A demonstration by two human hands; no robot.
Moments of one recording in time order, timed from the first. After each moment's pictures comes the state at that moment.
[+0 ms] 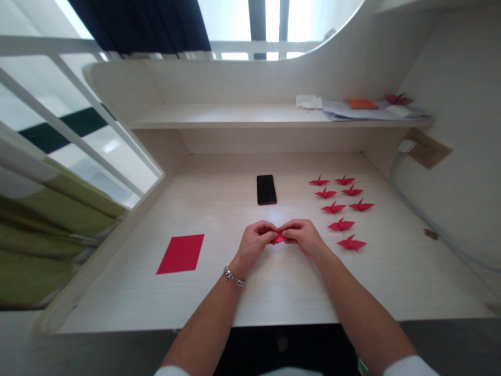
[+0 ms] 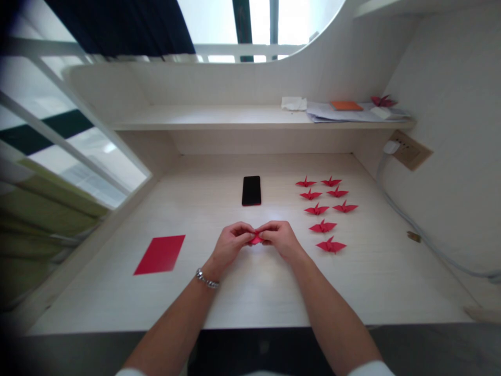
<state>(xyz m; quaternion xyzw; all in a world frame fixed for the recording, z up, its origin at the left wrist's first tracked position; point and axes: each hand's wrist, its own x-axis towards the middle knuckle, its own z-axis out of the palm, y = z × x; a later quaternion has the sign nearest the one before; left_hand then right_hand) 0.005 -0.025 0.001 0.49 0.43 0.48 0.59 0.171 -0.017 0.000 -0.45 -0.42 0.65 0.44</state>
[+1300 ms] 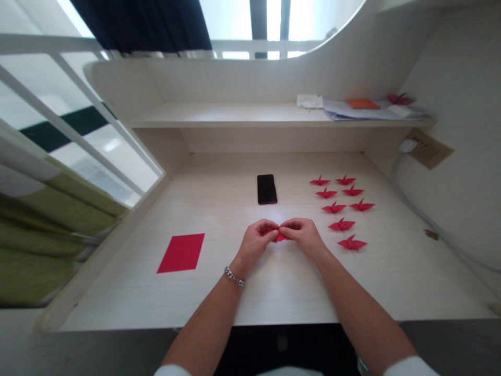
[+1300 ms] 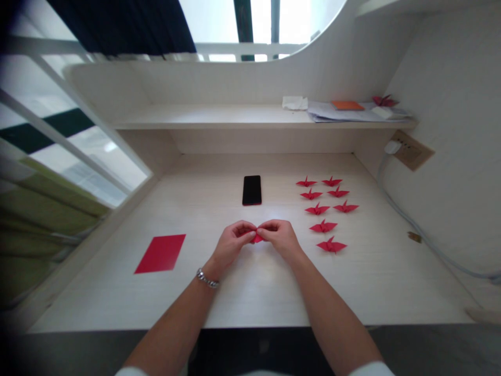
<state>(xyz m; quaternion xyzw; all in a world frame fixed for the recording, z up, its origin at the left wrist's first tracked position) 0.005 -0.022 -0.003 0.49 0.41 0.48 0.60 0.170 -0.017 -0.003 -0.46 -0.48 0.58 0.47</state>
